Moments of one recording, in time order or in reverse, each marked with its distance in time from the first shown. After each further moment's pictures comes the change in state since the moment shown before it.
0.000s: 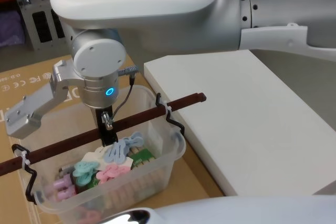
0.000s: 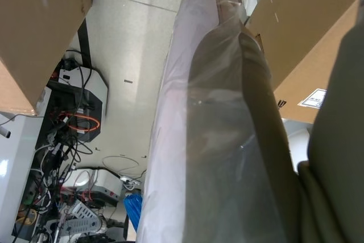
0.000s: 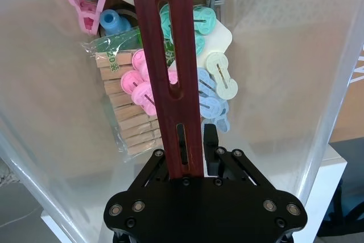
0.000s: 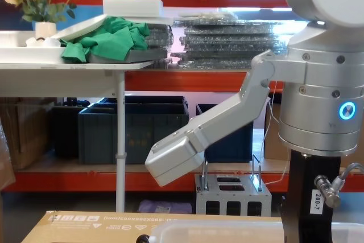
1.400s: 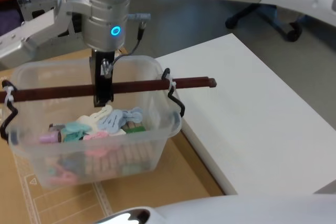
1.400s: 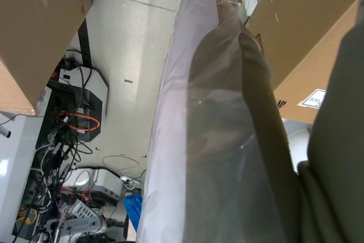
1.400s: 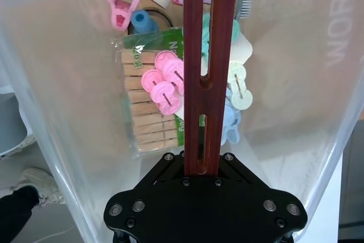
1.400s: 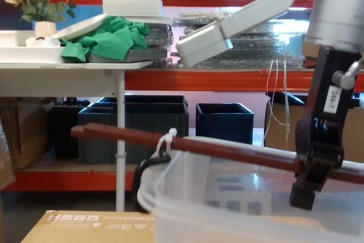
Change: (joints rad) left arm 0.000 0.000 0.000 0.000 0.000 0.000 0.000; right arm 0.078 0.090 0.132 0.016 0.218 -0.015 0.048
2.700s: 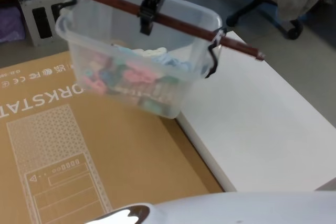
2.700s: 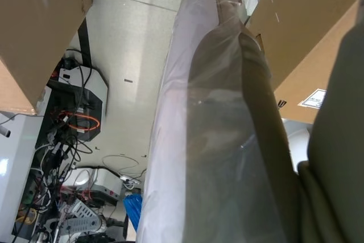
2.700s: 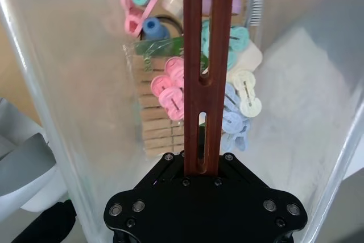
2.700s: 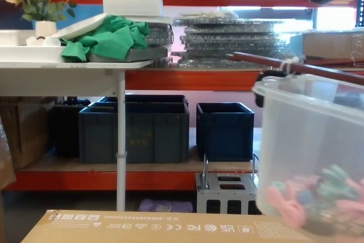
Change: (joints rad) left arm 0.000 0.000 0.000 0.000 0.000 0.000 0.000; right arm 0.035 0.174 0.153 0.187 0.117 0.179 0.101
